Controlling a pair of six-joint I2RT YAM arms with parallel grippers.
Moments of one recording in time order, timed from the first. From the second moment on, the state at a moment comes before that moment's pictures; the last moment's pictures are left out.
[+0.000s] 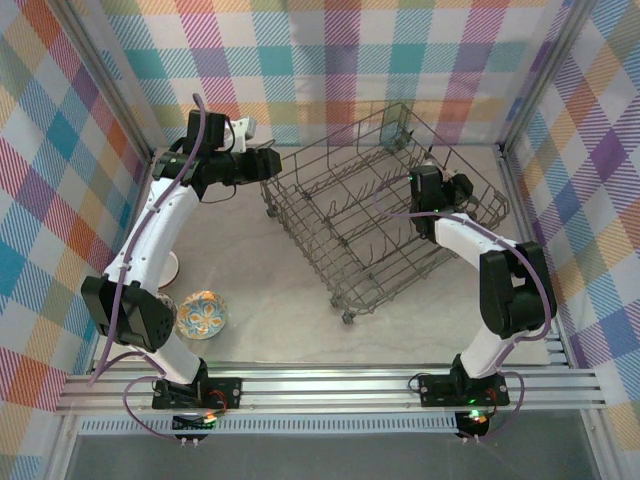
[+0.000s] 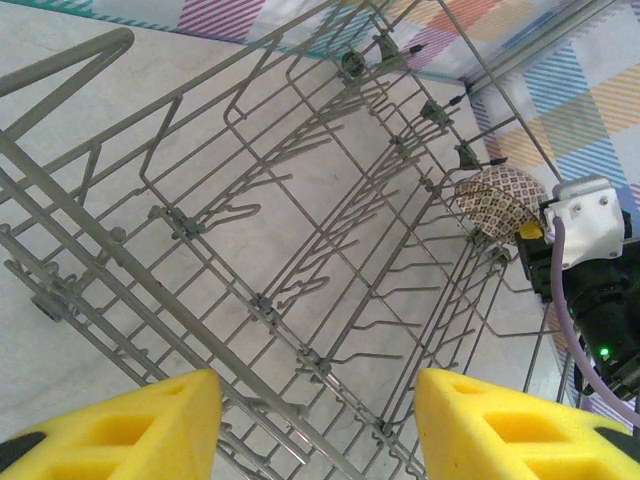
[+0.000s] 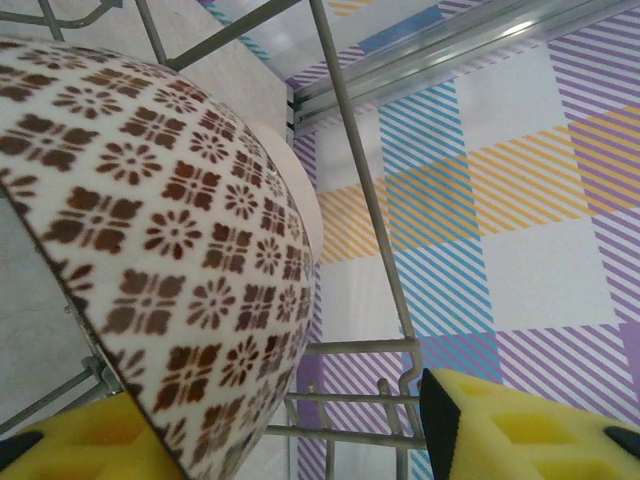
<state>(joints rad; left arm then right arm) -0.23 1.62 1.72 -0.79 0.43 -0.37 0.27 1.69 1.08 0.00 0.91 -0.63</state>
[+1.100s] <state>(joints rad) -0.23 1.63 1.74 -0.81 0.43 -0.37 0.27 1.68 1.22 -0.32 0.73 -0.40</state>
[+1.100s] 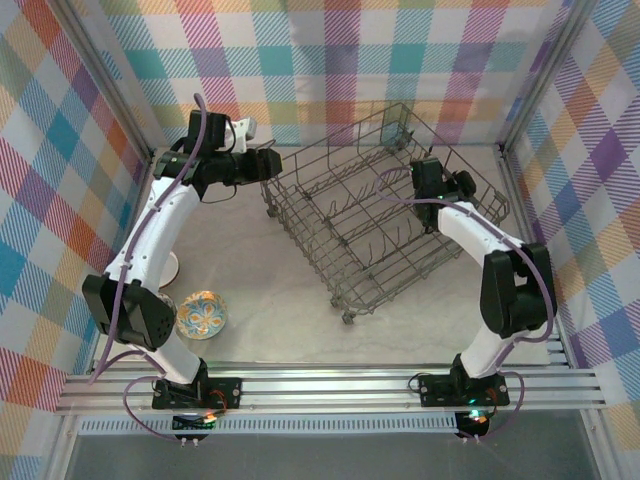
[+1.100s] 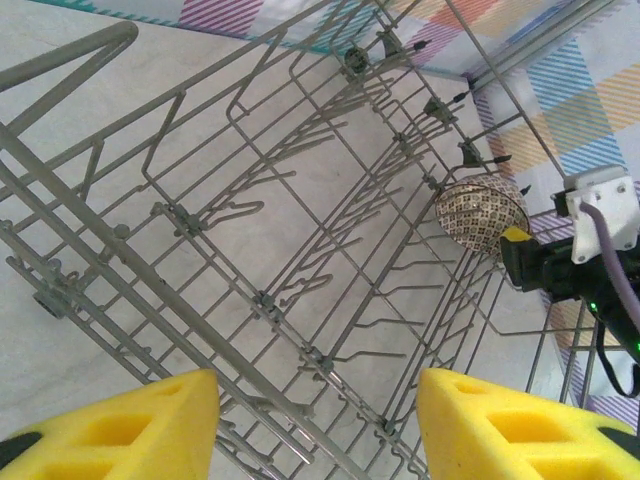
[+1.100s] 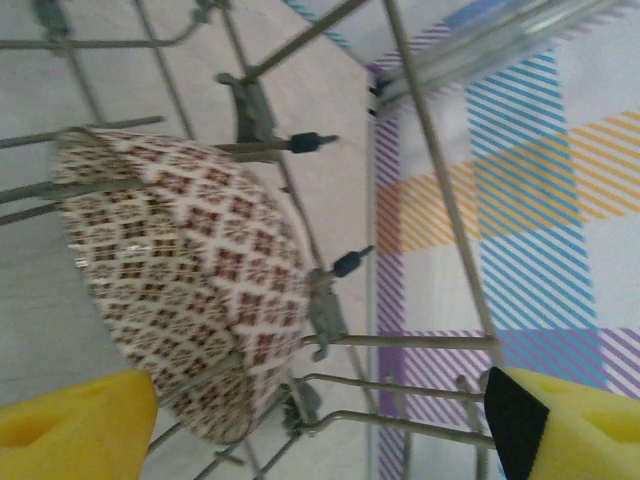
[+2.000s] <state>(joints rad) -0.23 1.44 1.57 -1.26 0.06 -0.55 0.28 1.40 1.35 -0.60 0.03 0.02</state>
